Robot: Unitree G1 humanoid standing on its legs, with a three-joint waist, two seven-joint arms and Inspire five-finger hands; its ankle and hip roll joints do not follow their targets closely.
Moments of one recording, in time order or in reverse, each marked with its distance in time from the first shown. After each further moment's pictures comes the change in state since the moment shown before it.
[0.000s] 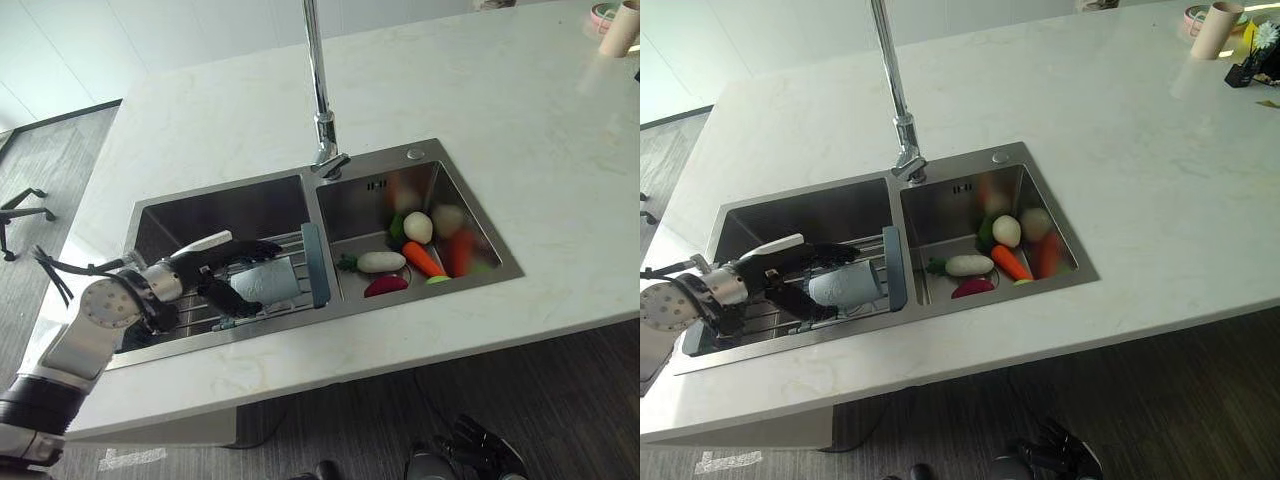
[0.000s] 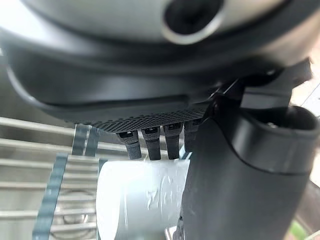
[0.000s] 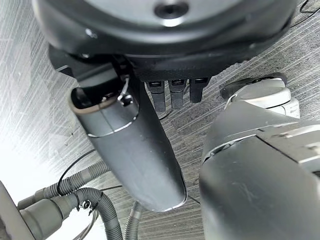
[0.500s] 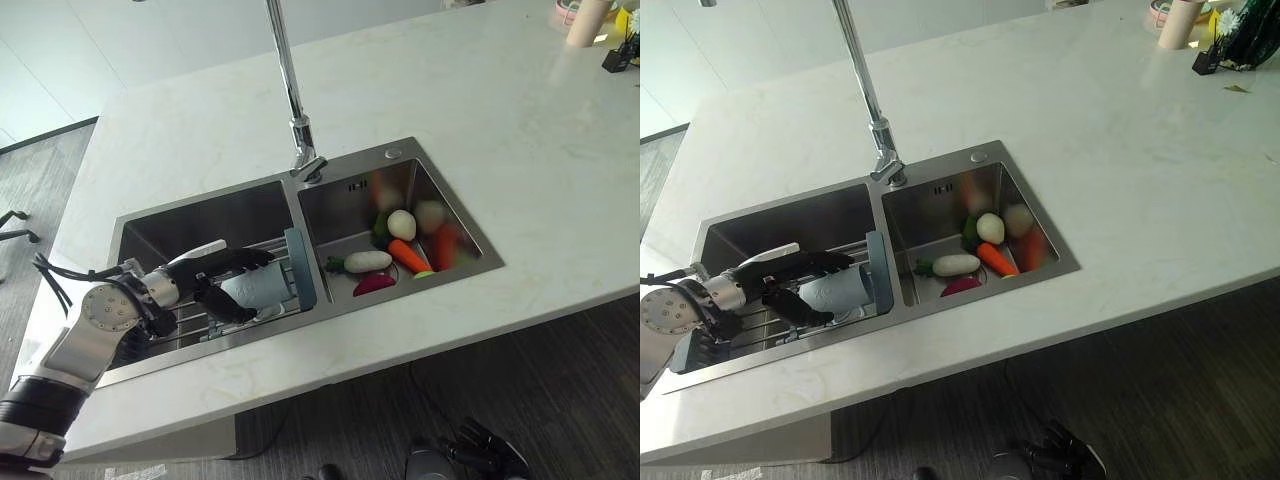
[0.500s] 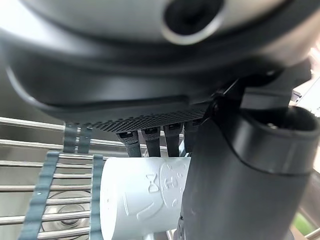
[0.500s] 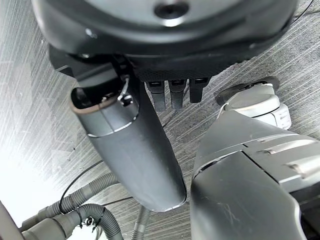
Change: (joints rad) left arm 0.001 -0.001 -0.009 0.047 0.015 -0.005 0.005; right arm 0.010 -0.007 -0.008 -0.014 0.000 0.000 -0.014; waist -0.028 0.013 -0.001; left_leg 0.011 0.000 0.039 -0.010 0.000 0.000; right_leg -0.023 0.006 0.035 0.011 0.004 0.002
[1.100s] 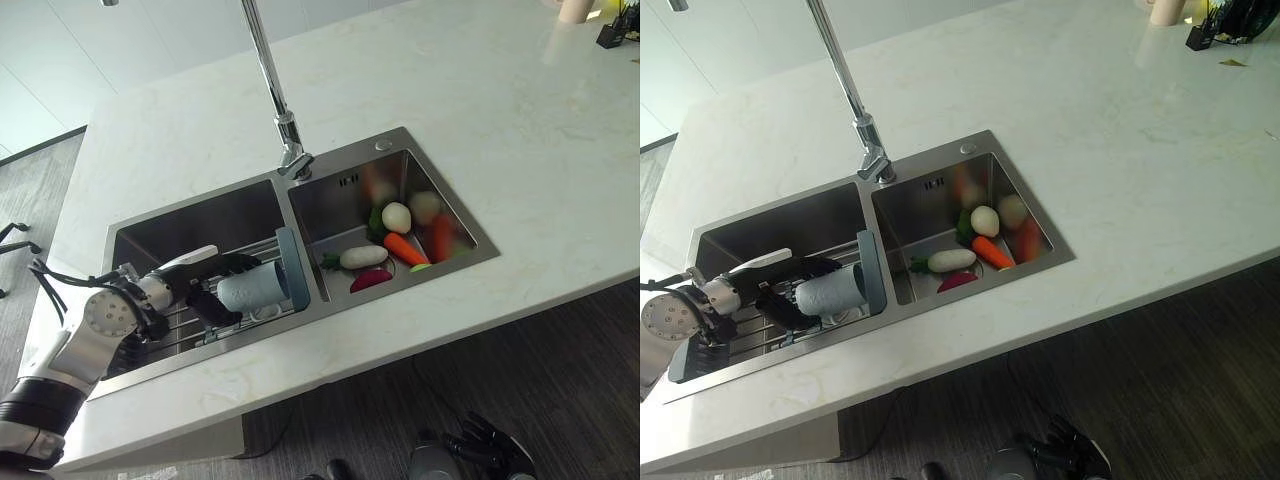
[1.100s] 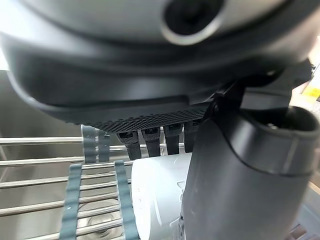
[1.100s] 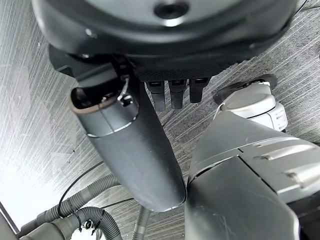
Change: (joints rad) left arm -0.005 0.000 -0.018 0.085 0.147 -0.077 0.056; right arm 0.009 -0.020 -0.001 -0.026 0.000 0.000 -0.001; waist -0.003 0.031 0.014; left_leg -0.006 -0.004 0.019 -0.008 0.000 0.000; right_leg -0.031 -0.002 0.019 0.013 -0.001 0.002
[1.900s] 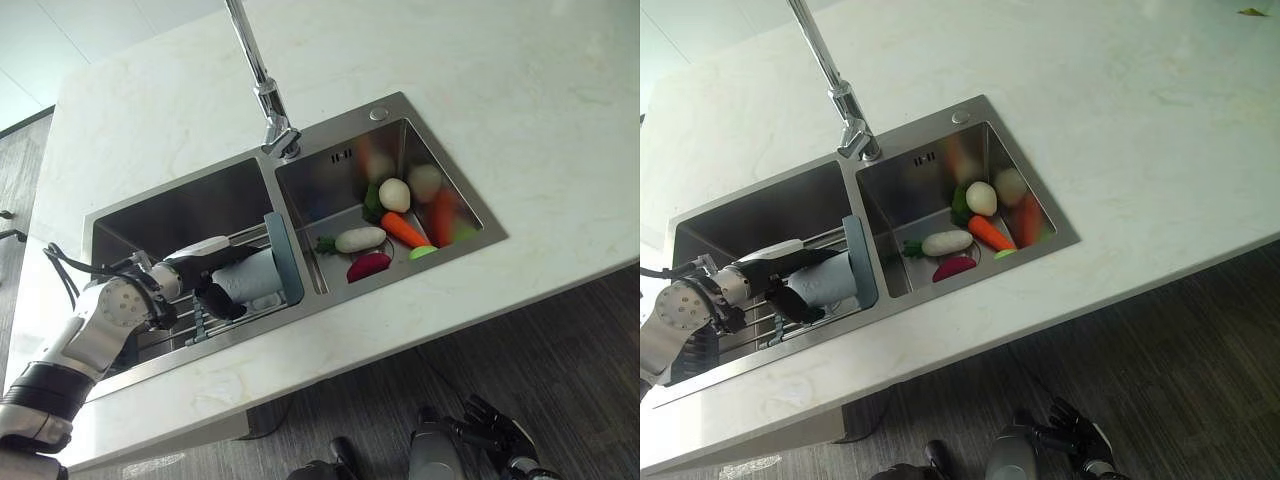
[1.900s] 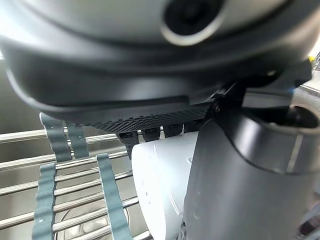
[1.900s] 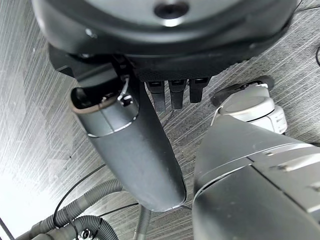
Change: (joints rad) left arm -0.095 -0.001 -0.074 0.026 0.042 -0.005 0.020; right arm -0.030 -0.020 -0.001 -0.045 0.022 0.001 -0.018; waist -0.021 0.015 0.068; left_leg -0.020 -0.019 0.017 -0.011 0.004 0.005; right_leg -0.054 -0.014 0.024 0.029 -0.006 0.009
